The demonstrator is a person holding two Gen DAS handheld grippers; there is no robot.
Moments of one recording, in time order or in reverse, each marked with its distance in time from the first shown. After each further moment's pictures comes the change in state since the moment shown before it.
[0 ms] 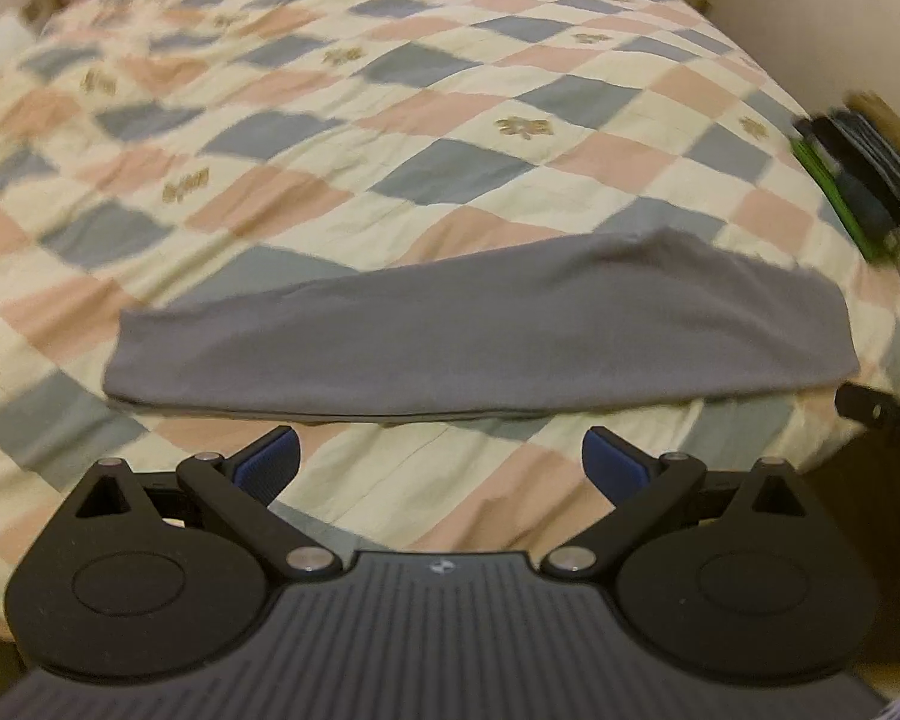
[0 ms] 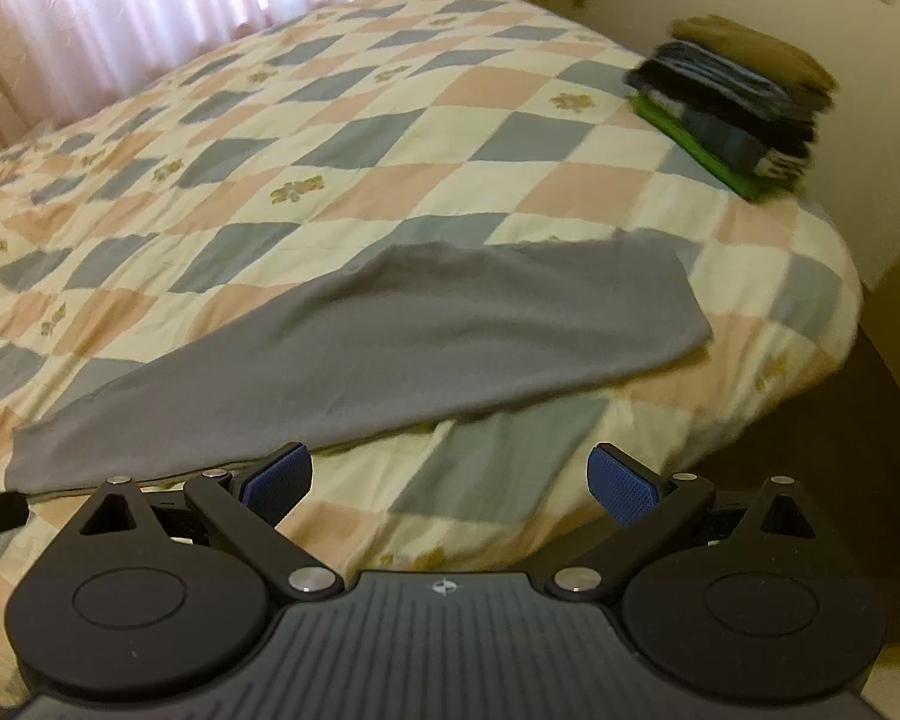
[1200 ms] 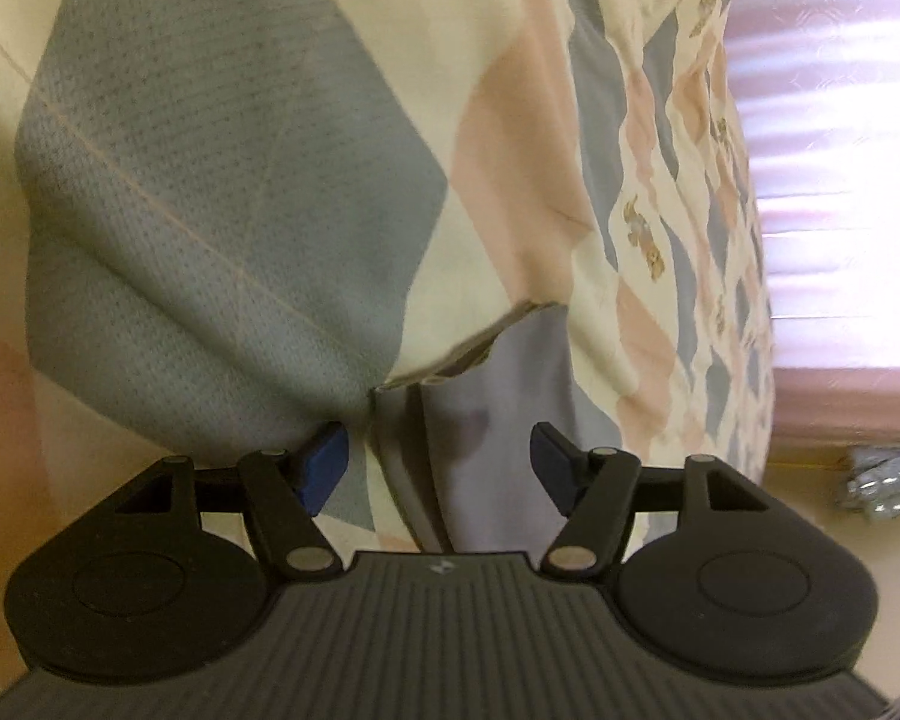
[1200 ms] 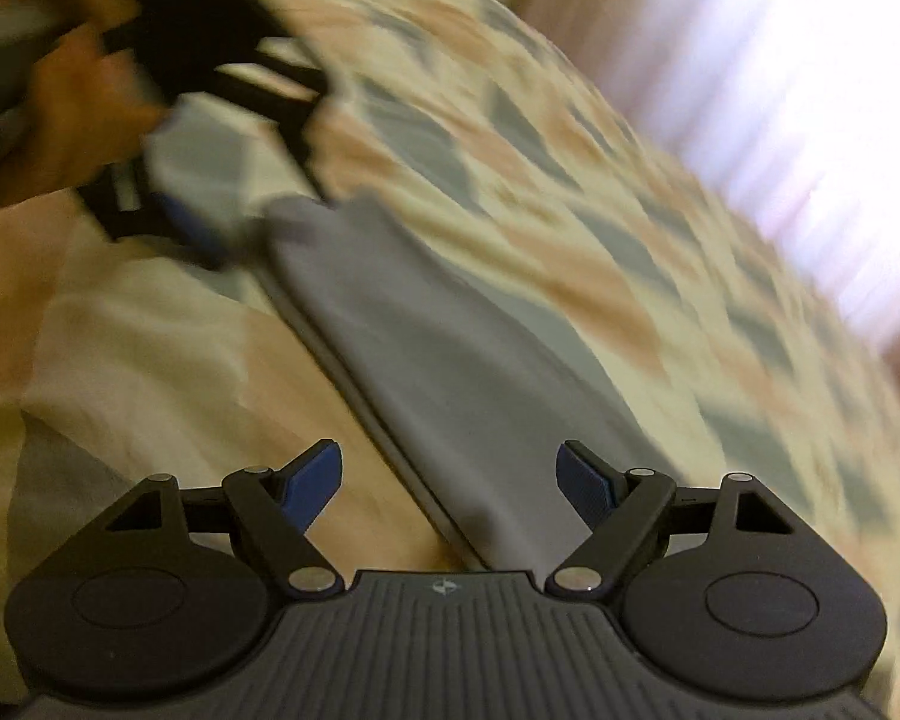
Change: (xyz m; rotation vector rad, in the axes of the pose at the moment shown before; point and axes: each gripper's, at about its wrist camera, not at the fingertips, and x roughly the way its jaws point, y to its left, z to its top) left arm 0.207 0.409 -0.096 -1.237 -0.094 -0.351; right arm 0.181 0.391 -0.166 -1.154 -0.416 0.268
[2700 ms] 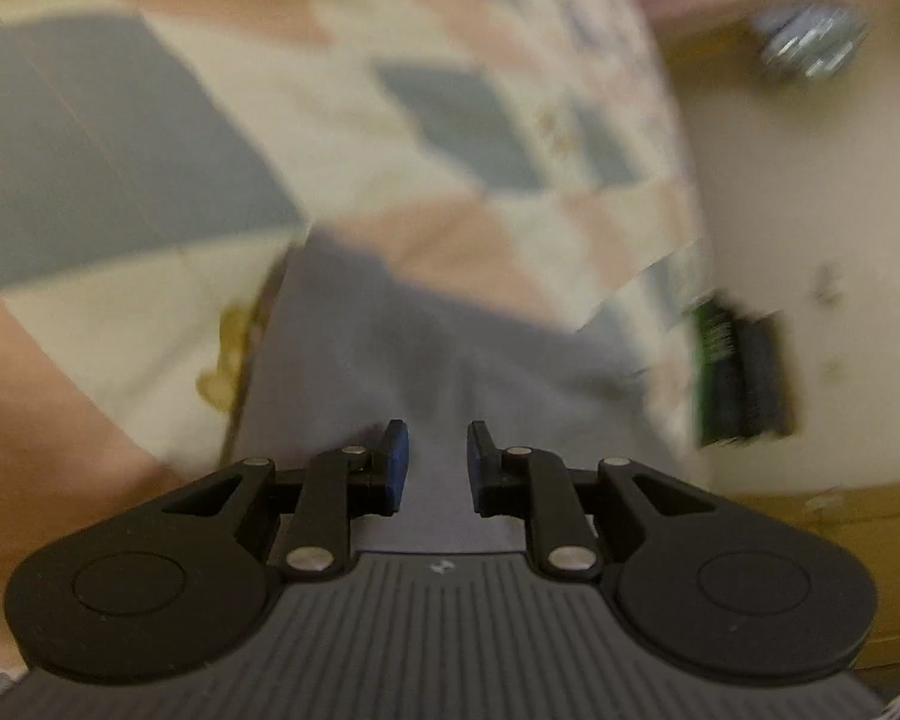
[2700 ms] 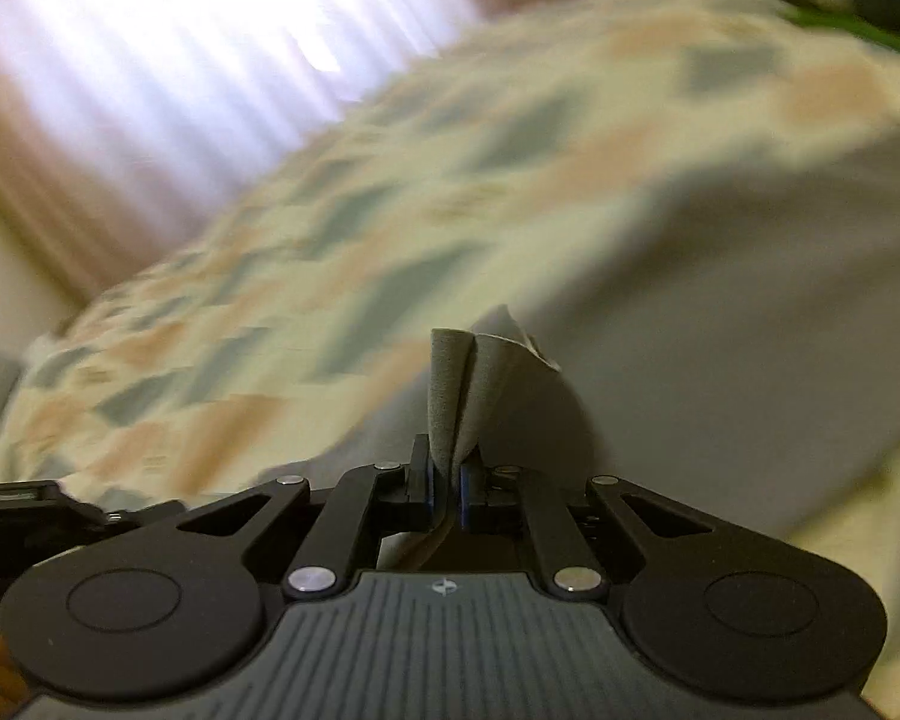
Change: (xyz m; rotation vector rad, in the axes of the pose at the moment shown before) left arm 0.139 -0.182 -0.210 0.674 0.488 -0.047; right arm -0.056 -0.242 -0.220 1.502 0.011 -0.115
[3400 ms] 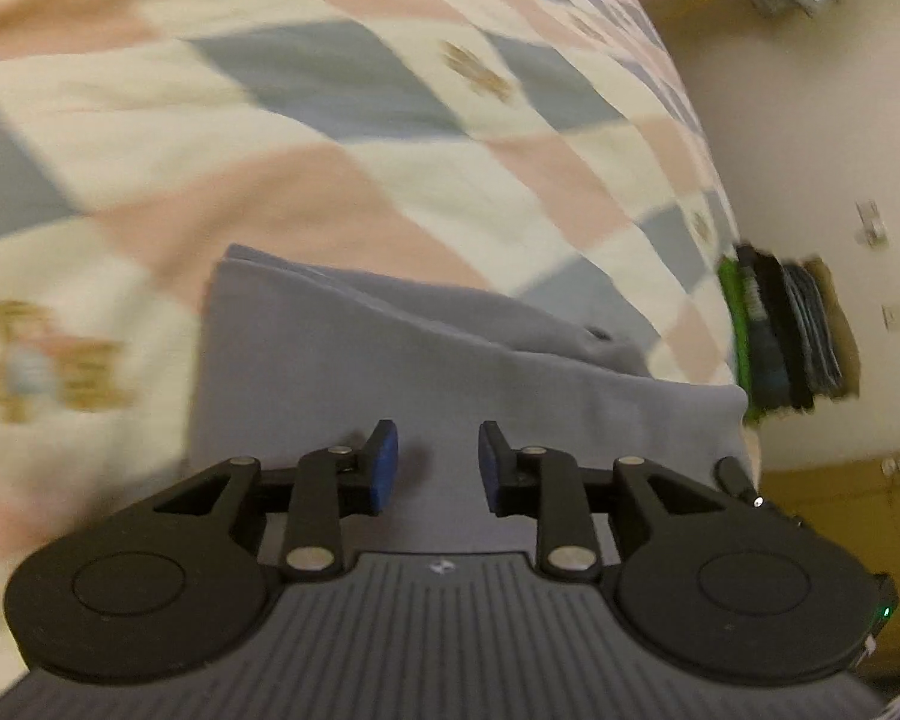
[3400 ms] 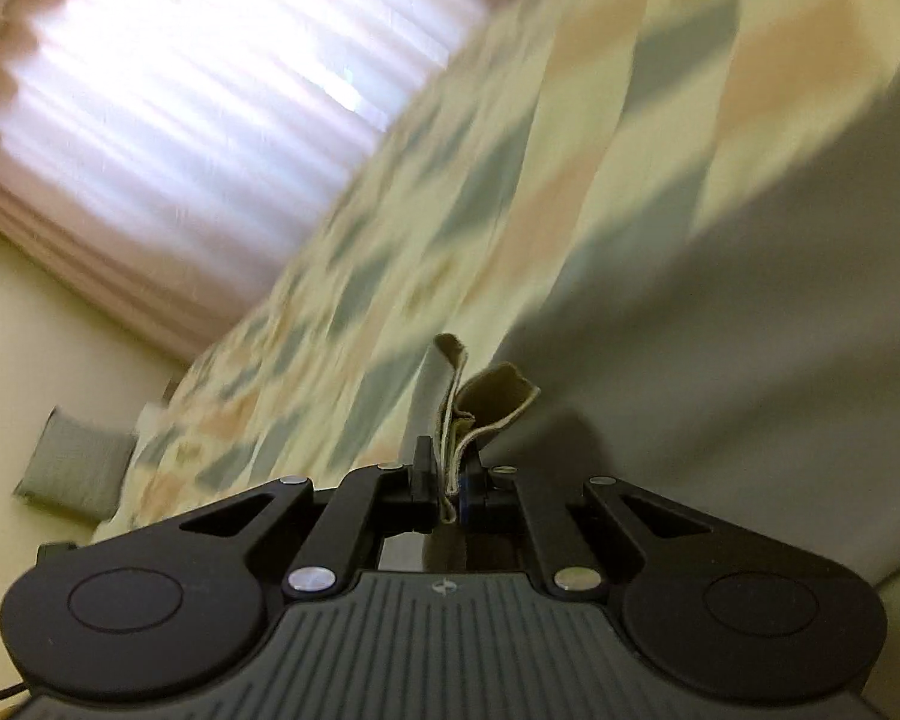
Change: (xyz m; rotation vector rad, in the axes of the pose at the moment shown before) left arm 0.069 -0.118 -0.017 0.130 -0.029 0.084; right arm -0.058 -0.140 0.119 0.082 -0.065 0.246
